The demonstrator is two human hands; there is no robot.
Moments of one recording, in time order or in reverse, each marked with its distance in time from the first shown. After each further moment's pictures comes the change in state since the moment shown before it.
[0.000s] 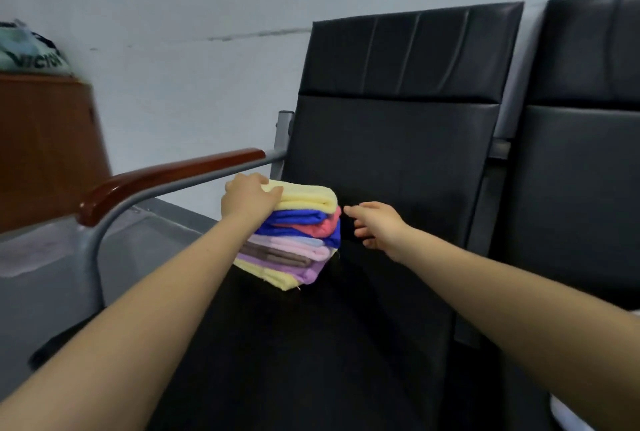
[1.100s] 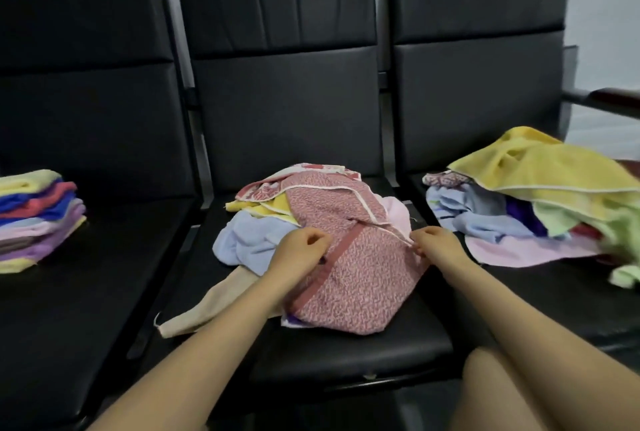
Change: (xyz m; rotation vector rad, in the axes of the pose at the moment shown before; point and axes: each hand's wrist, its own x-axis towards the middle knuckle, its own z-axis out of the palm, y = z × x) left_hand -0.464 0.303 0.100 -0.431 -0.935 0.401; right_hand -0.455 0.177 -0.404 -0.106 0.868 0.315
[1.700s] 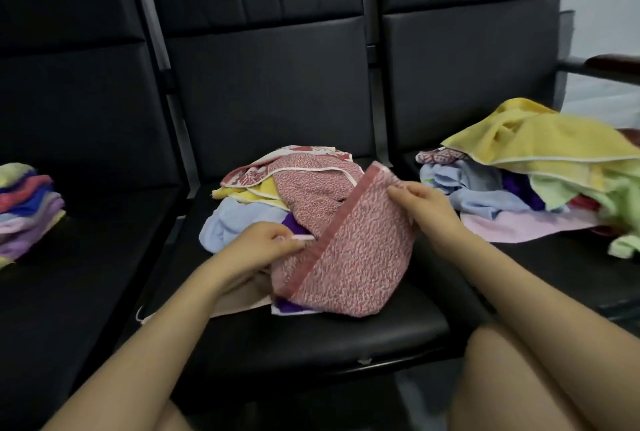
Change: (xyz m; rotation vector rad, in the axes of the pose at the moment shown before) left_hand -0.012 -0.004 -0.039 0.147 -0.184 -0.050; right_hand -0.016 -0.026 -0.001 0.270 -0.174 -0.285
